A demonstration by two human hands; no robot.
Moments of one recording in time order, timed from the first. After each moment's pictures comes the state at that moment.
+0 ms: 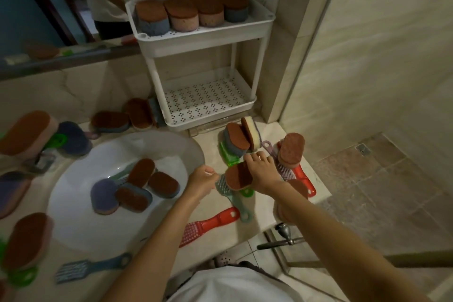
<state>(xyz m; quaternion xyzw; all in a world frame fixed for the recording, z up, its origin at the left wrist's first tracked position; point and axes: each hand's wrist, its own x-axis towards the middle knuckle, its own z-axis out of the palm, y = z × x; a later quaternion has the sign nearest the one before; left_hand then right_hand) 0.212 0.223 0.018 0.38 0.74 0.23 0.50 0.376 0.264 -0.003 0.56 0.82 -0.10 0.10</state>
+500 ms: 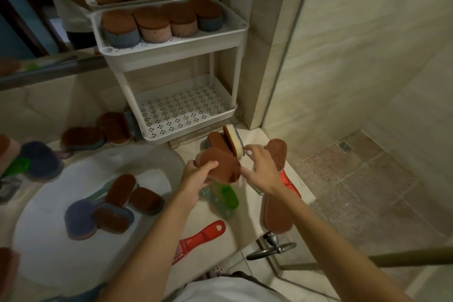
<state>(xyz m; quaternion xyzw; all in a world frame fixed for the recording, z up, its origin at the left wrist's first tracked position) 0.236 0.257 0.035 0.22 0.63 0.40 0.62 0.407 0.271 0.026 0.63 0.71 -0.25 -0.21</state>
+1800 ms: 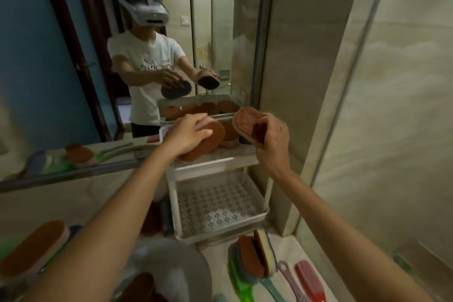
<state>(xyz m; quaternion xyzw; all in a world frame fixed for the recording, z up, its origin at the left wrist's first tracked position) 0.134 0.398 0.290 0.67 0.65 0.32 0.15 0.325 0.431 0.237 0.50 0.73 0.00 -0.46</state>
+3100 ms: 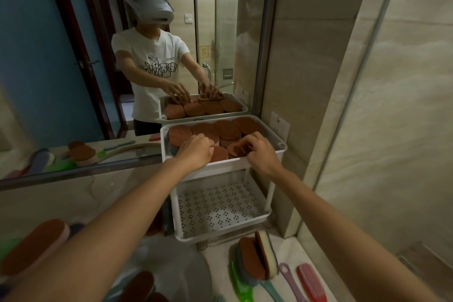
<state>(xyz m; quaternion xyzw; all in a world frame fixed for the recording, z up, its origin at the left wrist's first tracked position) 0.143 0.421 0.247 0.72 0.68 0.12 0.04 0.312 0.450 0.226 0.51 0.80 -0.16 -0.28</state>
